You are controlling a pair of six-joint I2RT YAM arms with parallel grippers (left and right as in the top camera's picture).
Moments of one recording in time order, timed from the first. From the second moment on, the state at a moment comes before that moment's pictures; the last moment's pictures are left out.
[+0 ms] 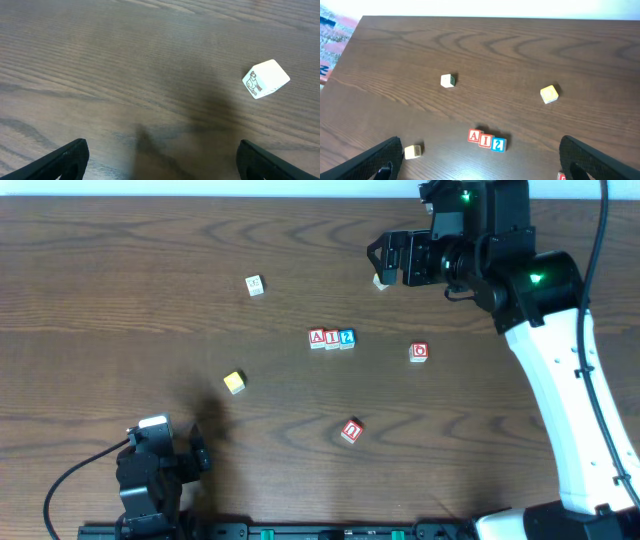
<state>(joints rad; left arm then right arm) 0.15 0.01 0.17 -0.79 -0.03 -0.04 0.28 1.60 1.77 -0.92 -0.26 0.24</state>
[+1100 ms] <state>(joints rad) 0.16 0.01 0.17 -0.79 -0.04 -0.03 0.28 0.75 1.02 -0.69 -0.10 -0.21</state>
